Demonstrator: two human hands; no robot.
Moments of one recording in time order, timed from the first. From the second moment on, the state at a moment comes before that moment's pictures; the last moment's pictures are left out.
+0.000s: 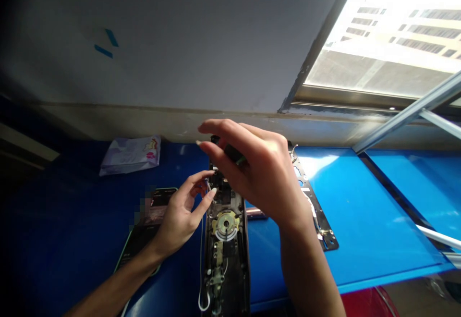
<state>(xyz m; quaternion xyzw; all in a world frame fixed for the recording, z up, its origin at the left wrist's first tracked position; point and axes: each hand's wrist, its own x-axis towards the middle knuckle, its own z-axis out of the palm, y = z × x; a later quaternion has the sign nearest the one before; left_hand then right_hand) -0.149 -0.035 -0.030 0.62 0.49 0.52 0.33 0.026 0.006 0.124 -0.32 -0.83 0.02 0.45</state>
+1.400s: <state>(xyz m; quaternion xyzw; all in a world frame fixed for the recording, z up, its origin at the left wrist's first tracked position) -0.149 -0.034 -0.031 0.62 0.47 0.53 0.34 0.032 0.005 0.125 -0.31 -0.84 0.03 0.45</state>
